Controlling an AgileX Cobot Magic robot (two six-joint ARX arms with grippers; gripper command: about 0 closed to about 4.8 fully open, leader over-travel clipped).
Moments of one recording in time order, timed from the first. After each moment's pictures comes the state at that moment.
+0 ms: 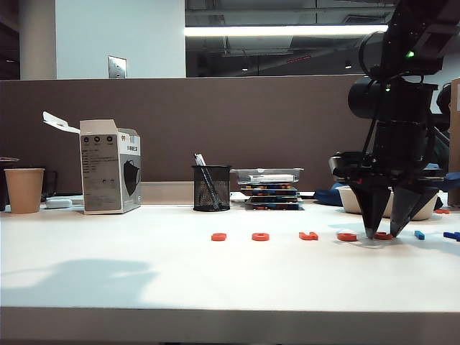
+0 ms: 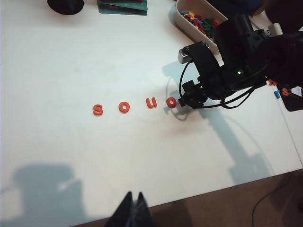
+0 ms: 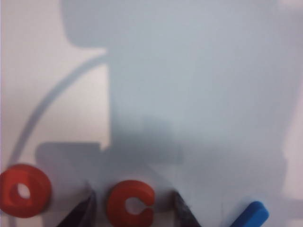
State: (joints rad) left arm -1.08 1.33 1.77 -1.20 -0.43 -0.76; right arm 0.21 1.99 1.45 -0.78 -0.04 -0.08
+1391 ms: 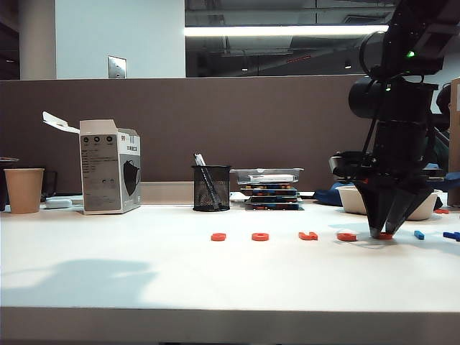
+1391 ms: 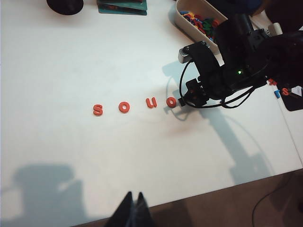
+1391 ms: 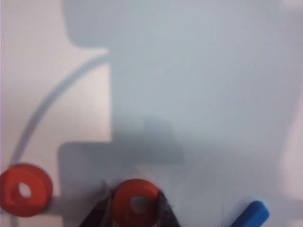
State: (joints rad) left arm -1.08 1.33 1.77 -1.20 -0.43 -0.76; right arm 0.20 1.99 1.45 -0.78 -0.04 -0.08
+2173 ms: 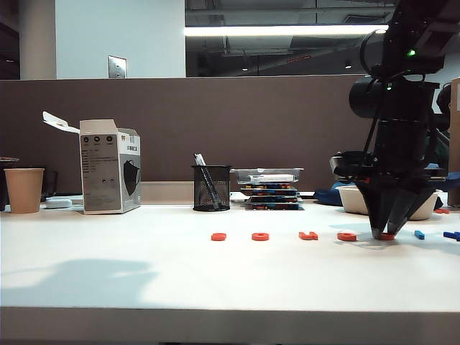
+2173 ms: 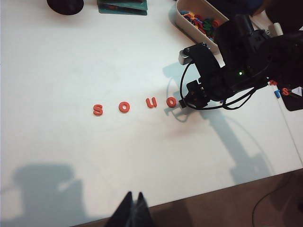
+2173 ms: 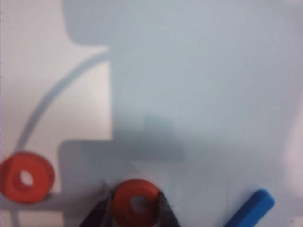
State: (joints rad) left arm -1.08 1.33 1.77 -1.20 -0.43 -0.76; right arm 0.21 1.98 1.45 -0.80 -0.05 -0.08
